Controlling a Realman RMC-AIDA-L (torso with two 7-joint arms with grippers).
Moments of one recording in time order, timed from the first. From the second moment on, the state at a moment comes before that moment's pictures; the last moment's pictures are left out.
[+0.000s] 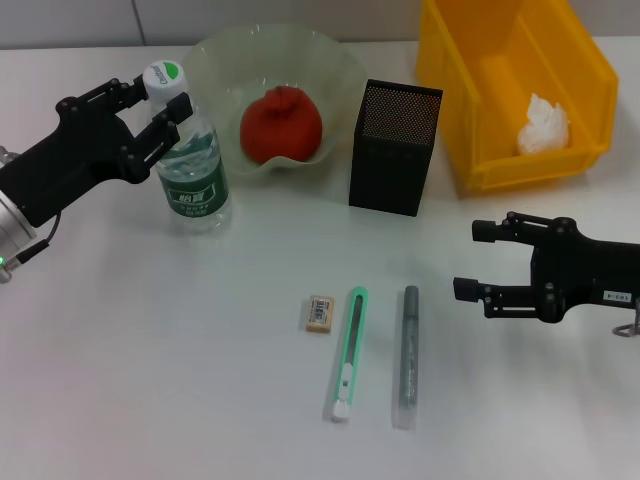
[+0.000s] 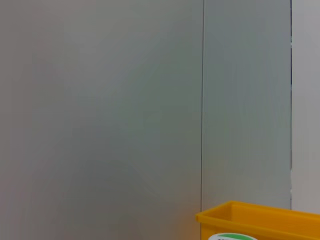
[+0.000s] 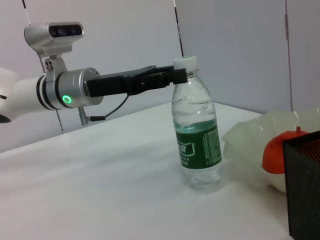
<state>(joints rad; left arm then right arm) -0.47 -2.07 0.60 0.35 1.53 1.42 -0.82 0.47 2.07 -0.52 -0.57 -2.14 -1.64 1.12</state>
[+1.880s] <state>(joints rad) -0.48 -2.07 0.61 0.32 1.54 1.40 -0.76 0.47 2.07 -0.52 -0.57 -2.14 -1.64 1.14</state>
